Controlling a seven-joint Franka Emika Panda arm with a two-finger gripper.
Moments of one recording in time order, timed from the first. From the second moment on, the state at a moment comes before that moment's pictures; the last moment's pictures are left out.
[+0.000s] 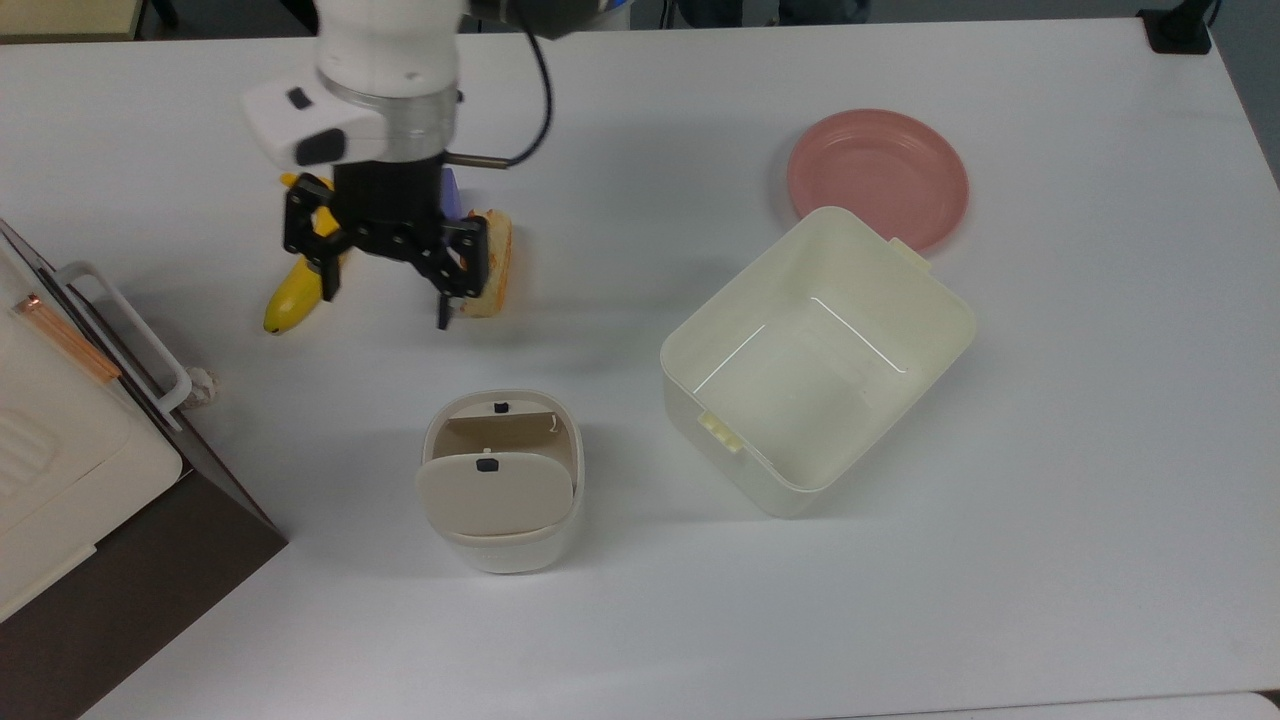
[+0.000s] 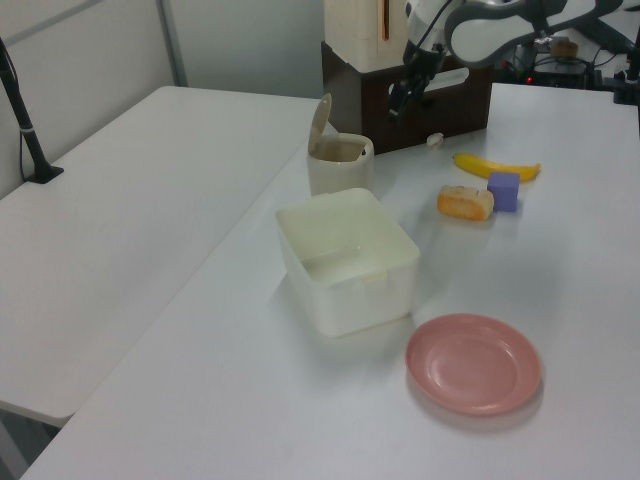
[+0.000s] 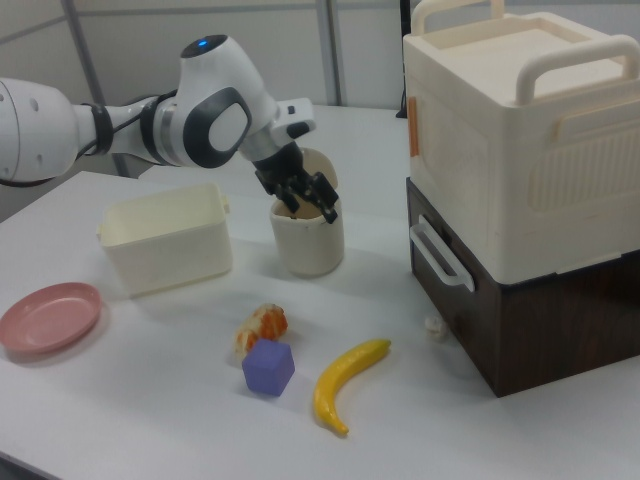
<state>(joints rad) 0.24 0.29 -0.40 -1.69 -0.04 2.32 0.10</state>
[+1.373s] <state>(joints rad) 0.05 0.44 -0.48 -2.04 -0.03 3.08 0.53</state>
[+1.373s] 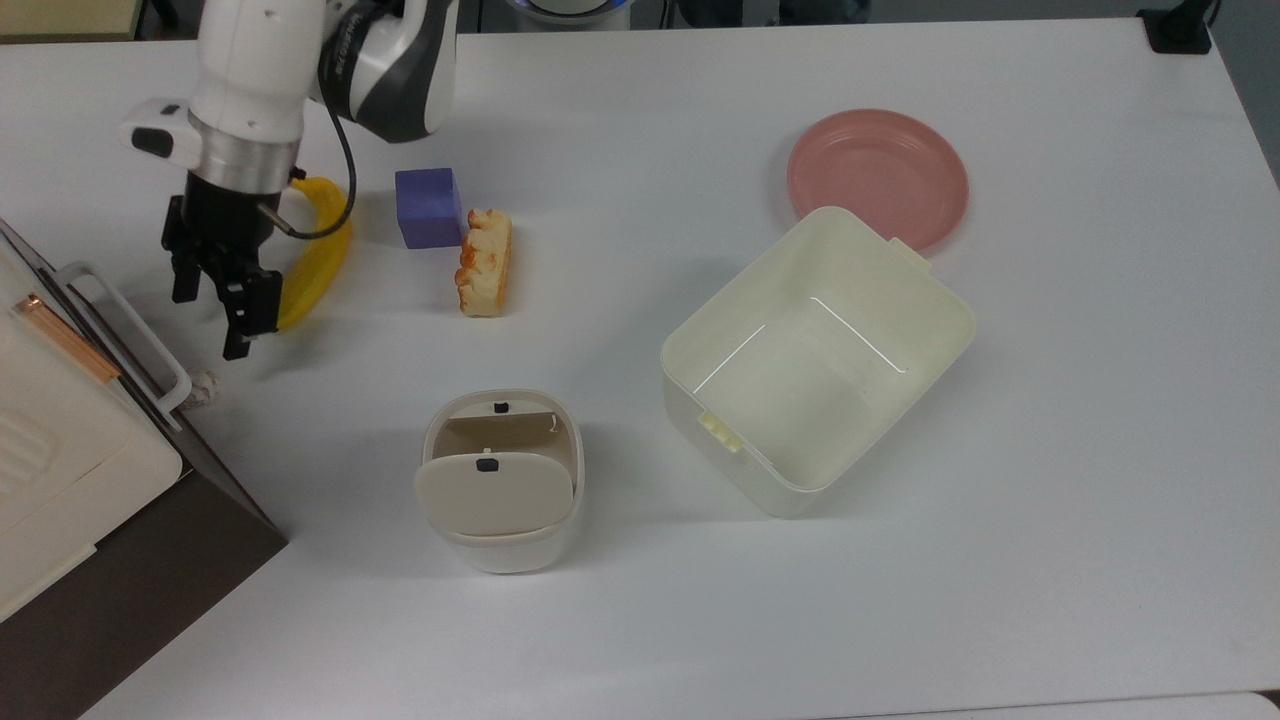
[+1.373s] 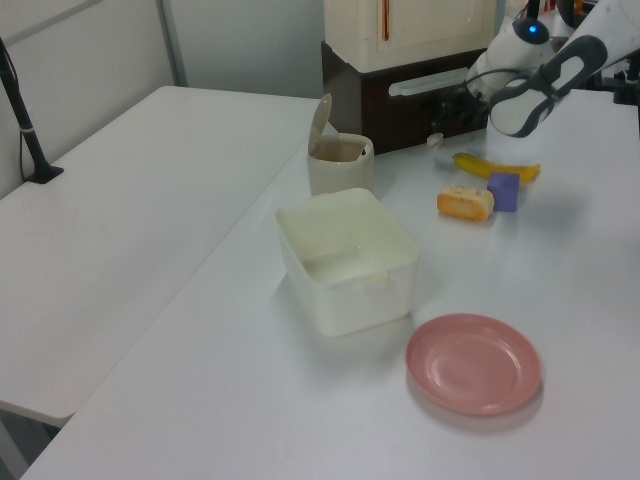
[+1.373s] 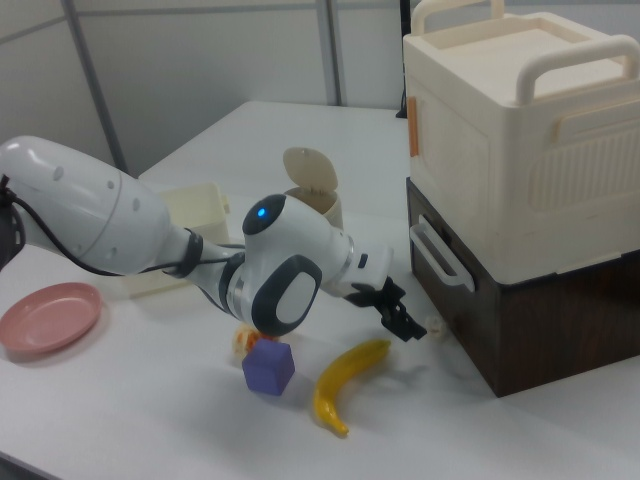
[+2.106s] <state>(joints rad) 0.03 0.60 -0.48 -1.86 -0.03 3.09 0.54</state>
